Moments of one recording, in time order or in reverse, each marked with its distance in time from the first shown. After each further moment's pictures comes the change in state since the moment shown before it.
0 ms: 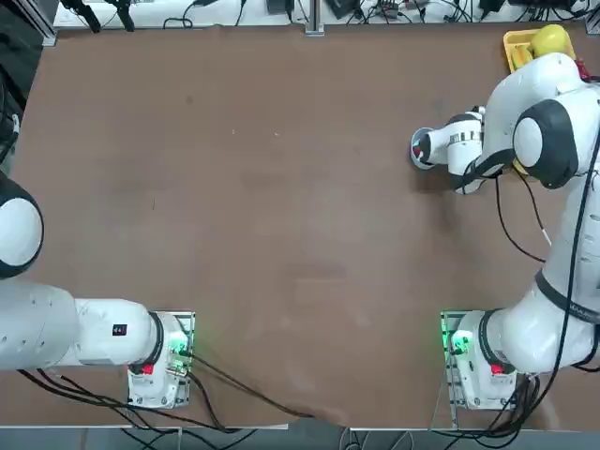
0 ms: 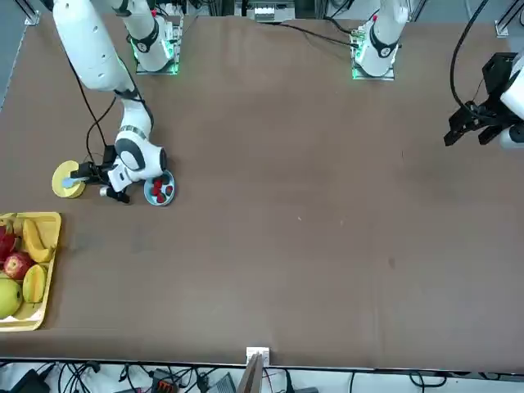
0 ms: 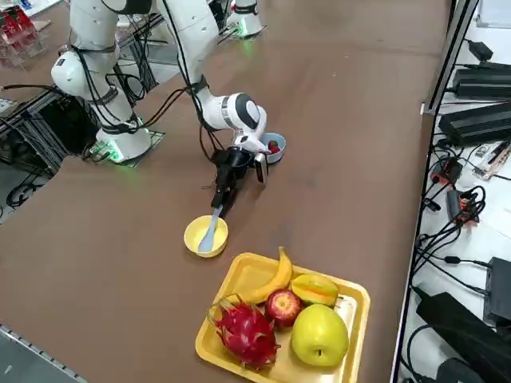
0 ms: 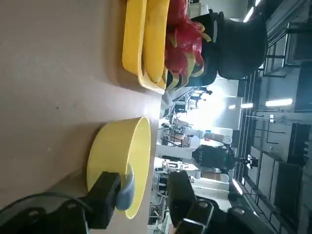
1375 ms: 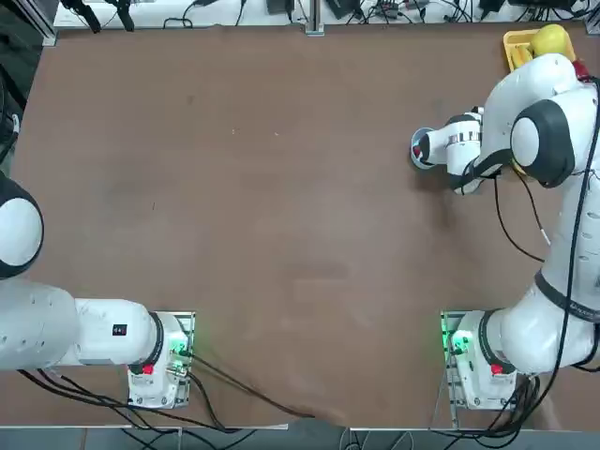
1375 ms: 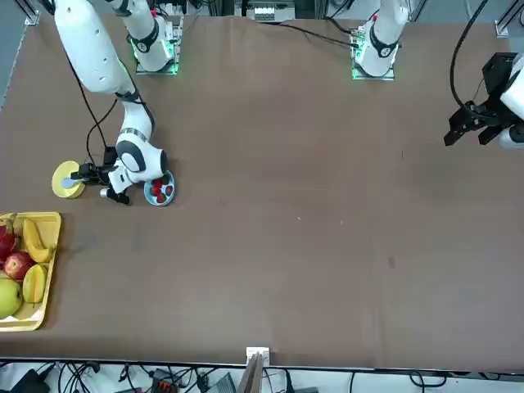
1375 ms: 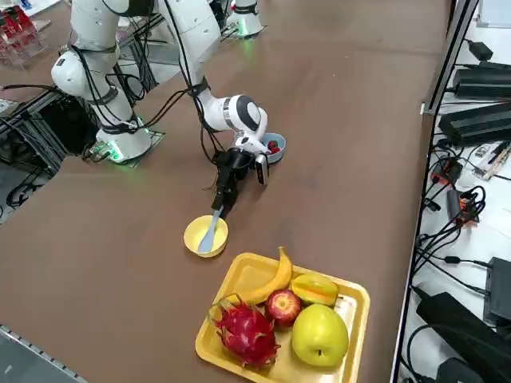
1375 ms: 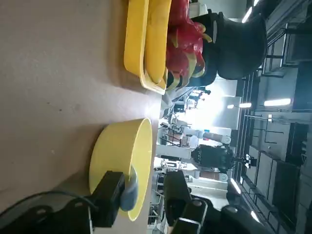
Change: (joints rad) arm 0.000 0.016 0.001 0.013 0.000 -0.006 0.003
